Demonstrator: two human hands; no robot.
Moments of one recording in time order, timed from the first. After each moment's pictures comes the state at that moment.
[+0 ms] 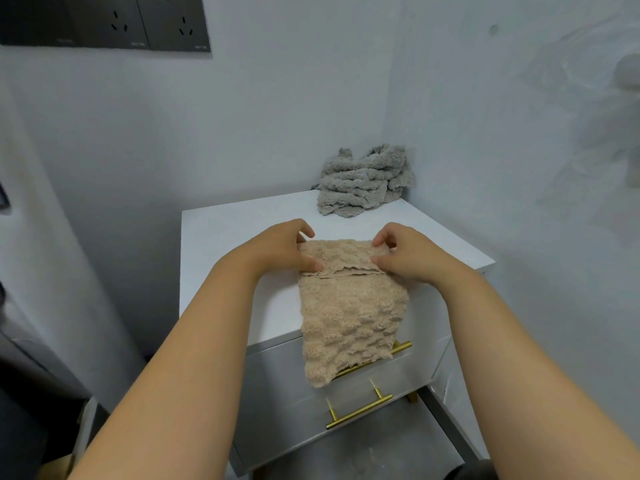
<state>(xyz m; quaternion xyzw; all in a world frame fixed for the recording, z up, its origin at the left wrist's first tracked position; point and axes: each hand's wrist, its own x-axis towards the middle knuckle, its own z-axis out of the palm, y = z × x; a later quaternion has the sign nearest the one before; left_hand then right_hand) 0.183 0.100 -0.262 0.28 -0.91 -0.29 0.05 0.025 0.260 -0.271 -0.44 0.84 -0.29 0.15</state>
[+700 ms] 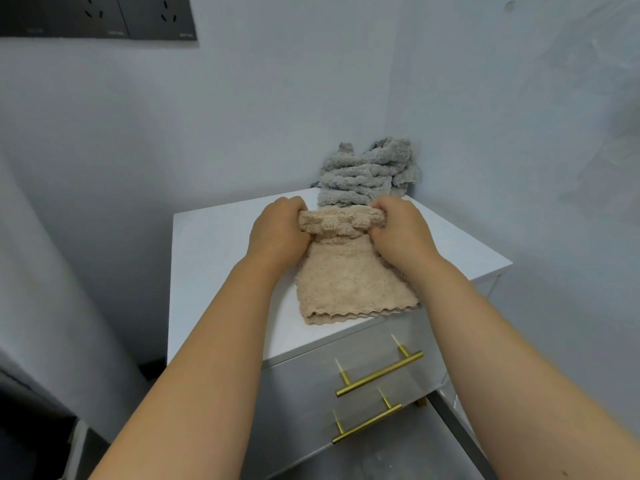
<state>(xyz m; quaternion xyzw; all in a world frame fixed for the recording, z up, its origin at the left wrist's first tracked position) 0.147 0.083 -0.274 0.32 -0.90 -0.16 0.27 0.012 0.209 -0.283 -0.43 0.82 -0.37 -0.09</state>
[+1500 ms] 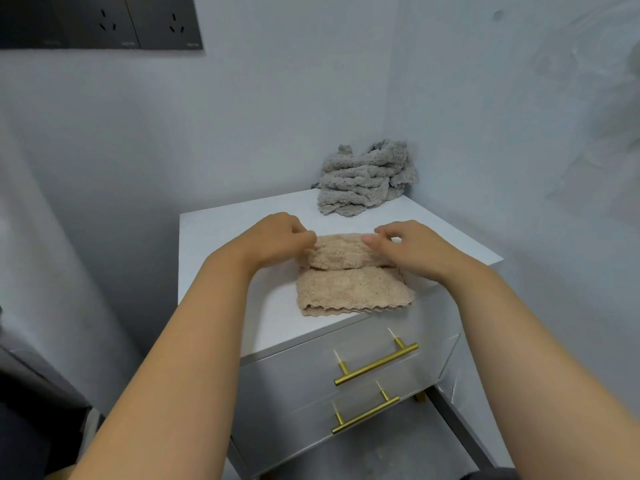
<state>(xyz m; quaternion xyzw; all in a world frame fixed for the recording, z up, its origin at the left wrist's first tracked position) 0.179 0.089 -0.255 0.26 -0.92 -0.29 0.08 0.027 0.260 -0.264 -0.45 0.83 -0.30 0.12</state>
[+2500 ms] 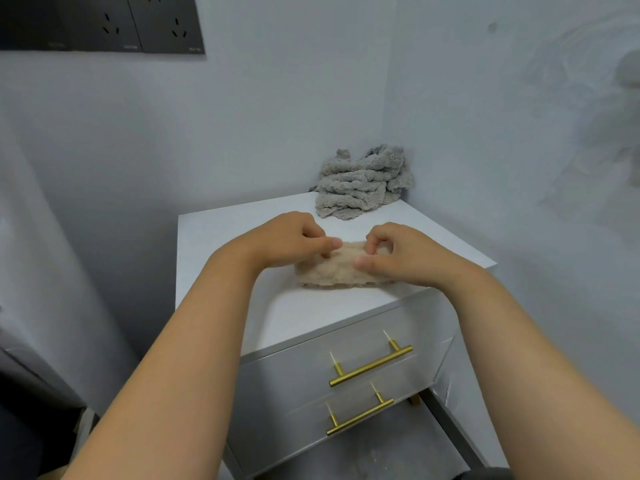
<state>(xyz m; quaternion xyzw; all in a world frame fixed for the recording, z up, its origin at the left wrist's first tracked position) 0.178 0.112 -0.239 0.20 -0.93 -0.30 0.08 0.037 0.264 -0.256 -0.51 0.81 -0.28 0.10</state>
